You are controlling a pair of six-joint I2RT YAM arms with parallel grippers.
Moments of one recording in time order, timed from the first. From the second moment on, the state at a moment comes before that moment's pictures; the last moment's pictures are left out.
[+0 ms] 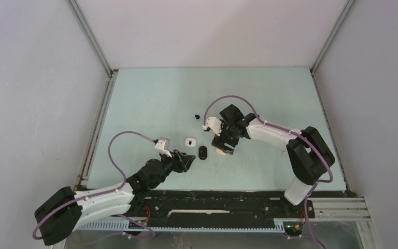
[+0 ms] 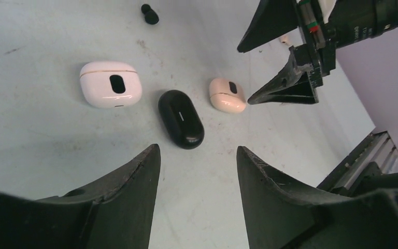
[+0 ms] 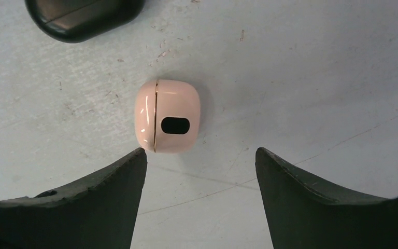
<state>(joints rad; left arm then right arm) -0.91 0.84 0.03 0.60 -0.26 -0.64 0.67 1.70 1.08 -0.51 -0.19 -0.54</state>
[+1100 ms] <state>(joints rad) -0.92 0.50 0.01 0.39 -0.26 -0.66 0.84 1.79 1.18 -0.76 -0.43 -0.48</state>
